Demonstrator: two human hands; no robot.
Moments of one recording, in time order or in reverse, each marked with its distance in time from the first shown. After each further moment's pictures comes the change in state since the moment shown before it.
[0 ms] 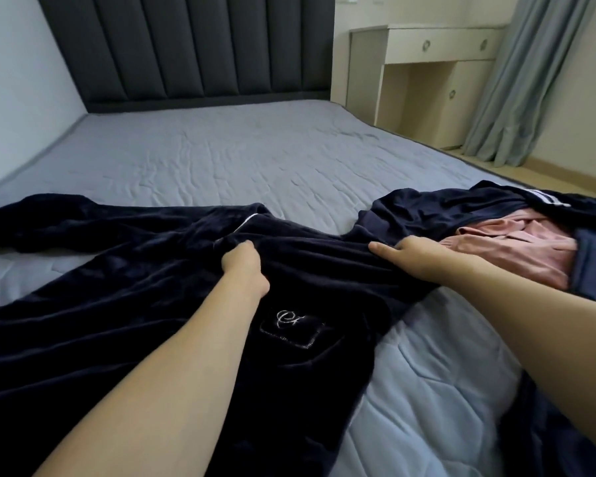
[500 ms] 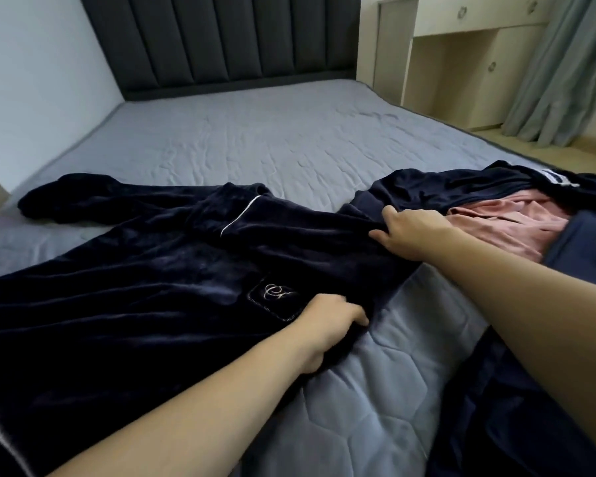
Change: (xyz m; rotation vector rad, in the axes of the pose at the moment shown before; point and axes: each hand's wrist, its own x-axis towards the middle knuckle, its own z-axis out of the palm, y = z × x) left_hand -0.147 -0.134 0.005 0.925 -0.471 0.167; right_hand -0.002 0.027 -0.007 -0.467 0.222 -0.293
